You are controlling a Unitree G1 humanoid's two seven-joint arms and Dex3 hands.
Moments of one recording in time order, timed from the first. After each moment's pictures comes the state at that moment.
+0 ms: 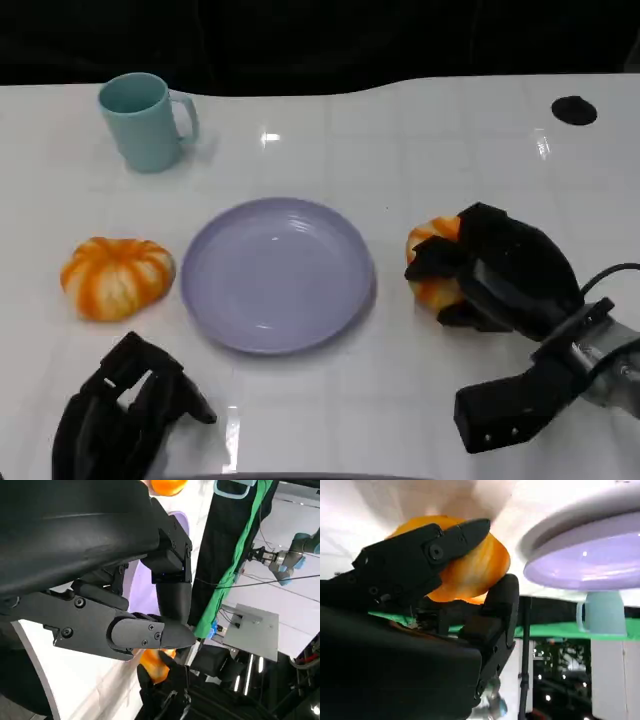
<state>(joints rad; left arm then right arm) -0.06 -0.06 0.32 0.67 -0.49 -0.35 -0.77 -0.77 -0.24 0.74 1.23 -0.99 -0.58 -0.91</state>
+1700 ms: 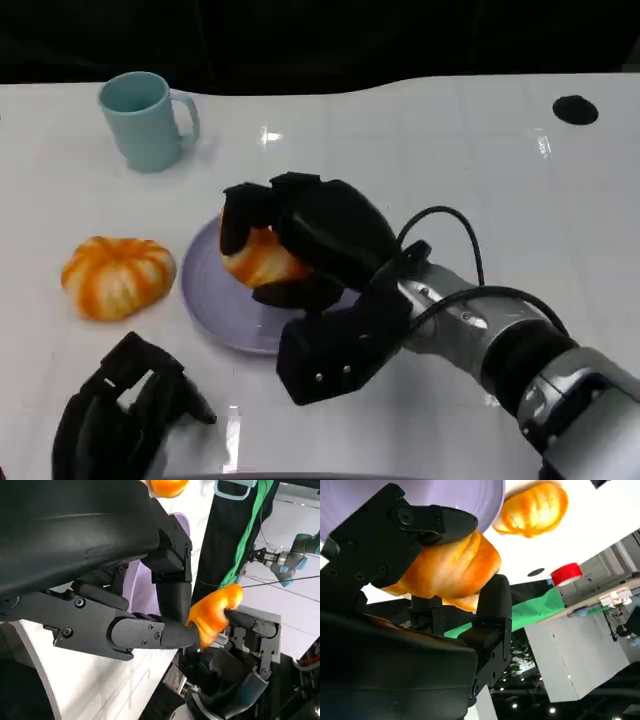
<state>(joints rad) -0.06 -0.06 0.31 0.66 -0.48 -0.36 -0.76 -0.94 0.13 0.60 1.22 -0.77 -0.62 -0.53</state>
